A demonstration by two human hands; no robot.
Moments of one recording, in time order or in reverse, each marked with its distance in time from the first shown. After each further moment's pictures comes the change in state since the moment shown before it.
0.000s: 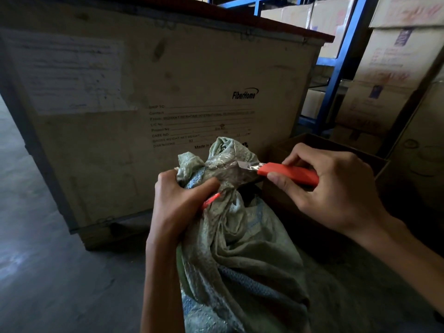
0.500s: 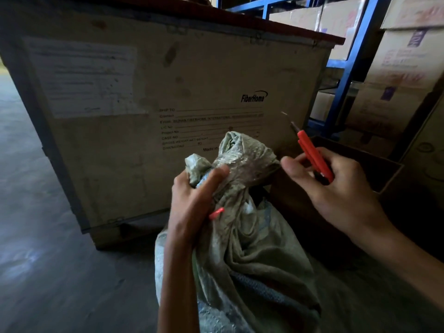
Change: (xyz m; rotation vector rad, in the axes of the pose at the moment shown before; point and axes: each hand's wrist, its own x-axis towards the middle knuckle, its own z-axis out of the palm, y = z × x) left_hand 0.001 0.001 0.008 -0.176 0.013 -0.054; right_hand -0.001 -0.003 0.014 0.654 -0.049 0.382
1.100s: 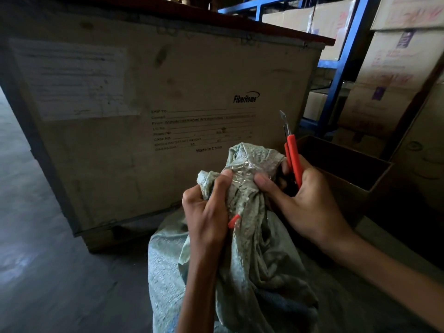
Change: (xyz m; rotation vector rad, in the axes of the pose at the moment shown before) left_hand -0.029 -0.002 0.049 -0.165 0.228 0.014; right_hand -0.003 0.010 0.027 0.144 0.034 -0.024
